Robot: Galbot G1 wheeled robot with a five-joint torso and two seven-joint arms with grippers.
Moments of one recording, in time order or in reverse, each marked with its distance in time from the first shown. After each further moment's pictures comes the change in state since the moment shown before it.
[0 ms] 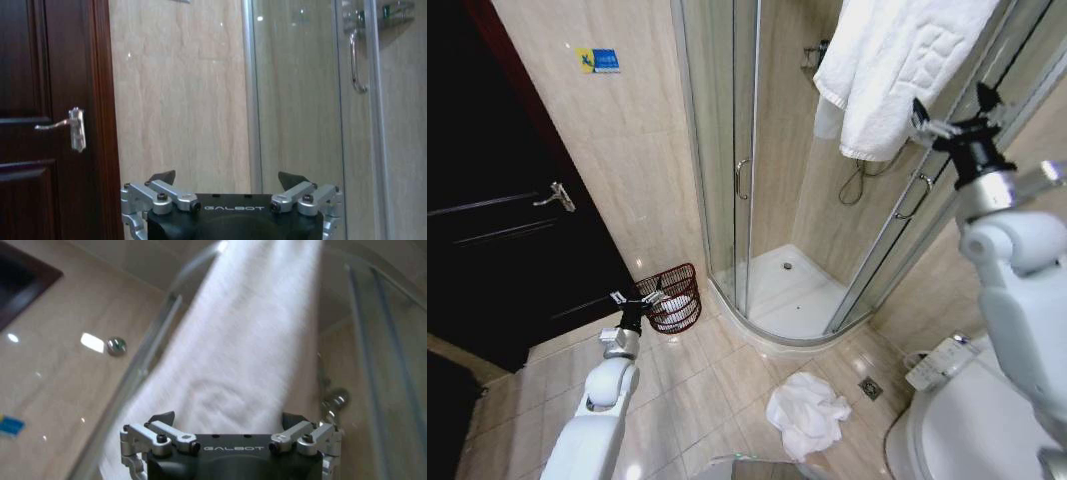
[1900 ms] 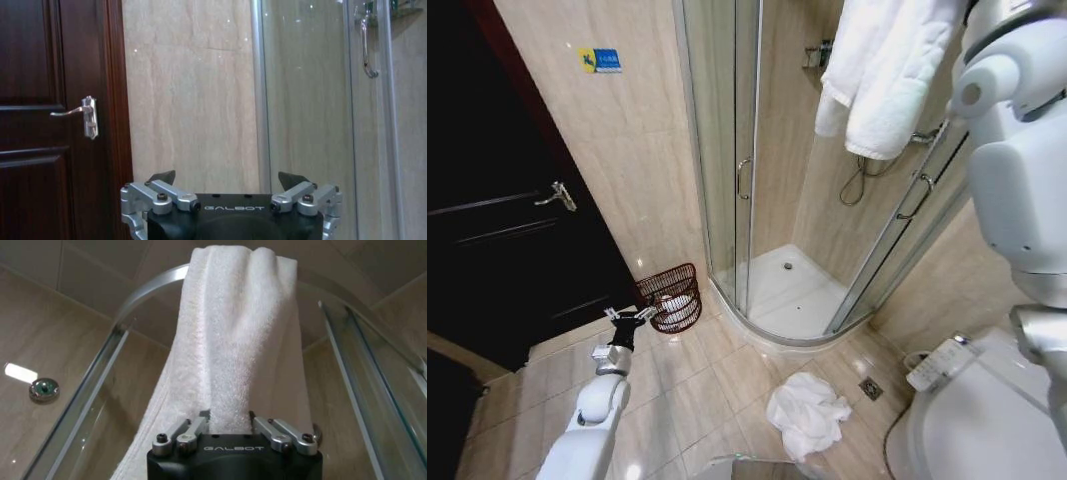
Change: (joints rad) left arm 0.026 0.031 -0.016 0.094 -0.042 -0.112 0.015; right arm 0.617 0.087 -0.362 -0.311 0.089 -0.072 0.236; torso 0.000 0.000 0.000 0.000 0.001
